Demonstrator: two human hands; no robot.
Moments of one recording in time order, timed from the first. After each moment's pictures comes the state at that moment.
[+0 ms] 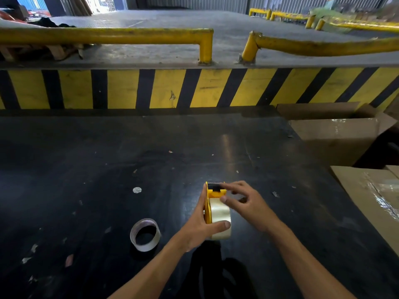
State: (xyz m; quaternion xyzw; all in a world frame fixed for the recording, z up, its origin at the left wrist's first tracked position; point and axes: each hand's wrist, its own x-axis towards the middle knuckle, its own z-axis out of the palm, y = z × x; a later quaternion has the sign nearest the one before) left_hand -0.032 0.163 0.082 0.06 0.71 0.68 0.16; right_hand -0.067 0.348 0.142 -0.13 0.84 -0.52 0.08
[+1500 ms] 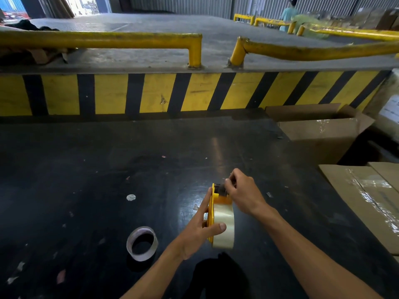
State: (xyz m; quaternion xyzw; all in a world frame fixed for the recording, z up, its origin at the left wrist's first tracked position) left_hand -0.027 0.157 0.097 0.09 0.66 0.72 0.20; right_hand -0.095 0.320 0.166 -0.03 0.93 -0.37 -0.02
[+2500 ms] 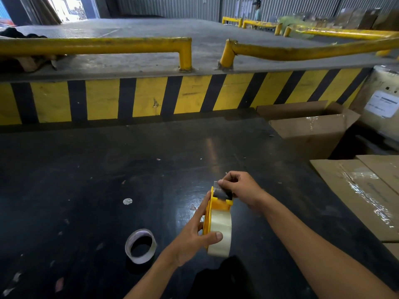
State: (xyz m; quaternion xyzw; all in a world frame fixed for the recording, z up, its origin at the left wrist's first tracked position) left_hand -0.011 0.148 0.104 0.15 0.70 0.67 0.21; right_hand -0.094 0.334 0.172 0.00 0.82 -0.57 0.10
